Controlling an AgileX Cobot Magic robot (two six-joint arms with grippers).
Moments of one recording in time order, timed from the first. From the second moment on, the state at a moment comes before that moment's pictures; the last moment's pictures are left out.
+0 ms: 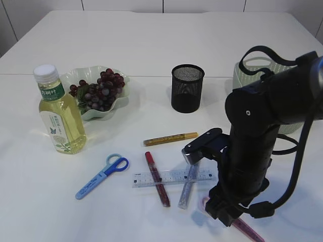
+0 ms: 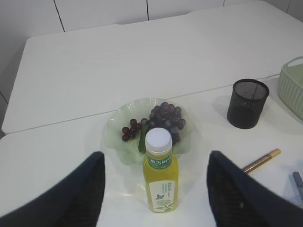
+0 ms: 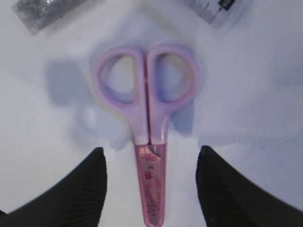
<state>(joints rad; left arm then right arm) -0.25 0.77 -0.94 0.02 0.62 0.01 0.54 1.86 -1.02 0.04 0.87 -0.18</state>
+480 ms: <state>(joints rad) -0.25 0.77 -0.94 0.00 0.64 0.01 0.54 1.86 -1.02 0.04 0.82 -0.18</state>
